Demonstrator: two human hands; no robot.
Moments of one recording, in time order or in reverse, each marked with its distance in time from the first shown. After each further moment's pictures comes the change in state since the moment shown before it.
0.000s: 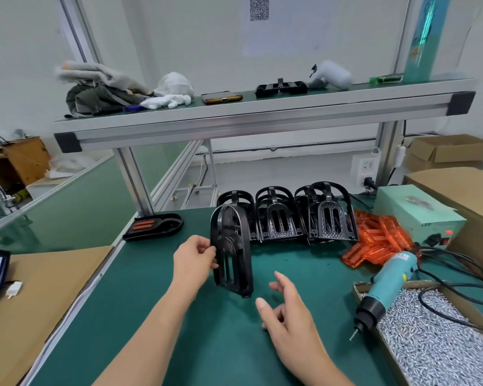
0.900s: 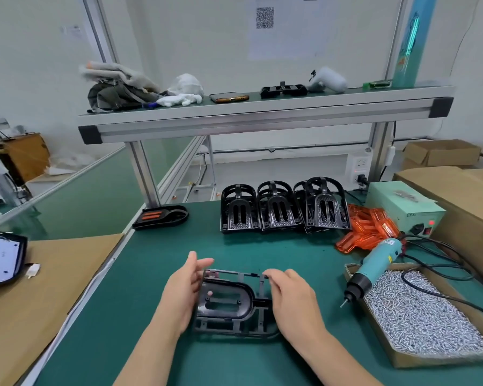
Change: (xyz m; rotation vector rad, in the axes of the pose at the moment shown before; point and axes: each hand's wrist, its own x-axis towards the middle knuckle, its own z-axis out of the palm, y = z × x) left_hand -0.087 -0.024 -0.046 -0.438 -0.248 -0.321; right_hand -0.012 -0.016 -0.003 -0.437 0.105 -0.134
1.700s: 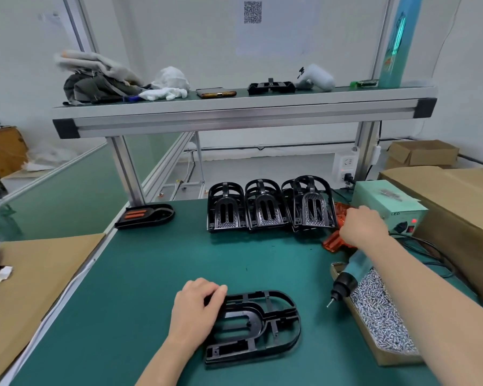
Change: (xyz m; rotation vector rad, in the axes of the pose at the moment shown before) left_hand -0.011 -0.039 0.030 0.806 0.052 0.551; right_hand 0.139 0.098 -0.133 -0.691 -0.140 0.437
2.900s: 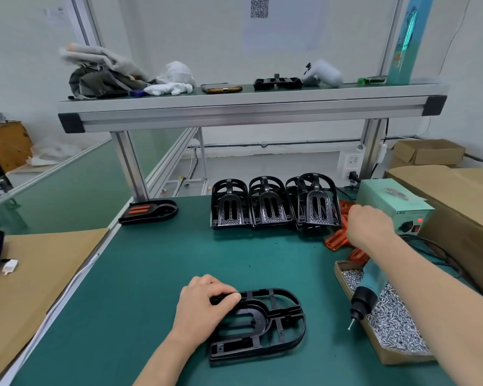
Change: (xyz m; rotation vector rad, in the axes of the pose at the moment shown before) left_hand -0.006 0.011 -0.008 -0.064 -0.095 -0.013; right_hand -0.001 0.000 0.006 -0.082 0.122 -0.069
